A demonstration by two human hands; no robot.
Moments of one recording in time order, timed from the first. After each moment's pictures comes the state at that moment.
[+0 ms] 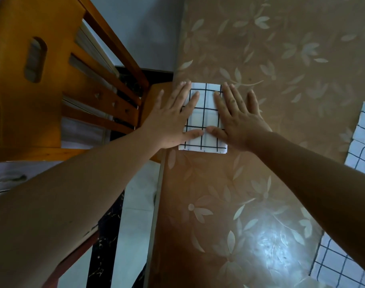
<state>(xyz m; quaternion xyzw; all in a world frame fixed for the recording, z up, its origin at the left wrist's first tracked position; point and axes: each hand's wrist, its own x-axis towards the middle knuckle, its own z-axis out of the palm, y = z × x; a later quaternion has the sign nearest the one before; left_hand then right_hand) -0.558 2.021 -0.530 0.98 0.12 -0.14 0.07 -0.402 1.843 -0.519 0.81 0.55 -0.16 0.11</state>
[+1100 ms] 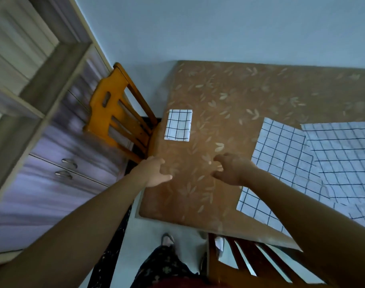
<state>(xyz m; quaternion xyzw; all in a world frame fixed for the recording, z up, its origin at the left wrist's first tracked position) -0.717 1.781 -0.310 0.85 0.39 -0.26 0.26 -0.506 1.594 -0.303 0.83 0.46 -0.31 0.03</state>
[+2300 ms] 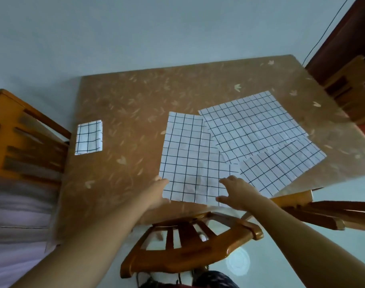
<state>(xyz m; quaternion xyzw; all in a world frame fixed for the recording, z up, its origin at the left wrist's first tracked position) -0.579 1.523 -0.345 0.92 0.15 -0.29 0.21 -0.451 1.260 -0.333 0.91 0.28 -0.31 0.04</state>
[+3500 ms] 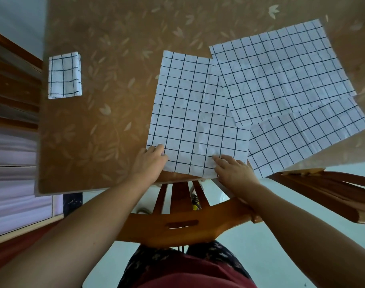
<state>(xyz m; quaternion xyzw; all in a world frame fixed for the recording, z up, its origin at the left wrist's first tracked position) -0.575 1.496 -0.455 0.98 0.07 -0.20 0.03 -0.443 1.222 -0.464 0.83 0.50 -0.23 0.11</state>
